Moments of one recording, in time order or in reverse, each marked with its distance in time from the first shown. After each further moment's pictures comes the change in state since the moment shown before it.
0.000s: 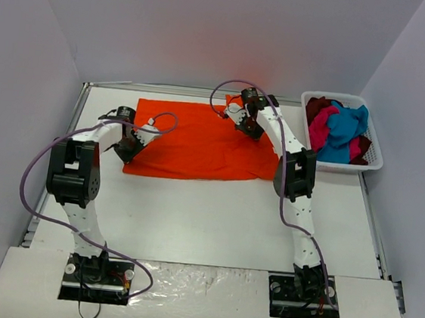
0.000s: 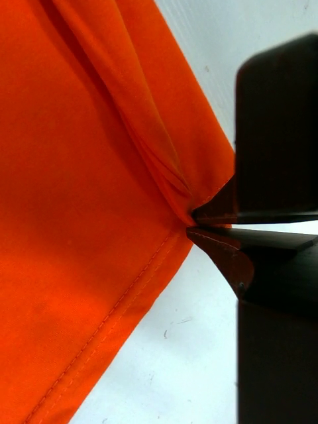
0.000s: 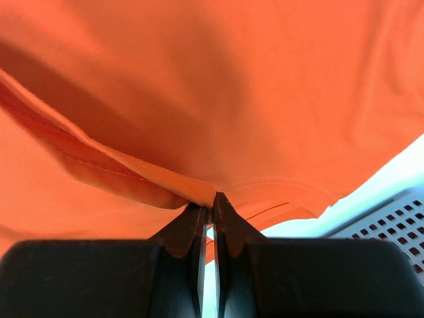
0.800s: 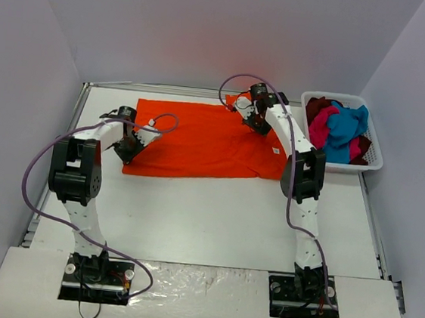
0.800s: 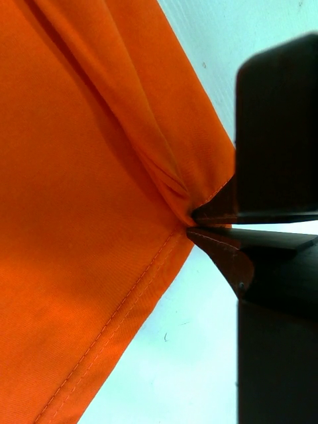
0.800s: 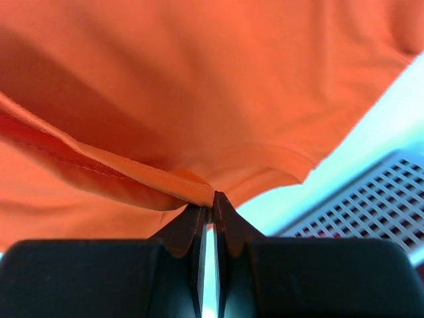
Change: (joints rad) left arm 0.000 0.037 0.033 -0.037 -0.018 0.011; right arm -0.035 -0.084 -0.092 0.060 0.024 0.047
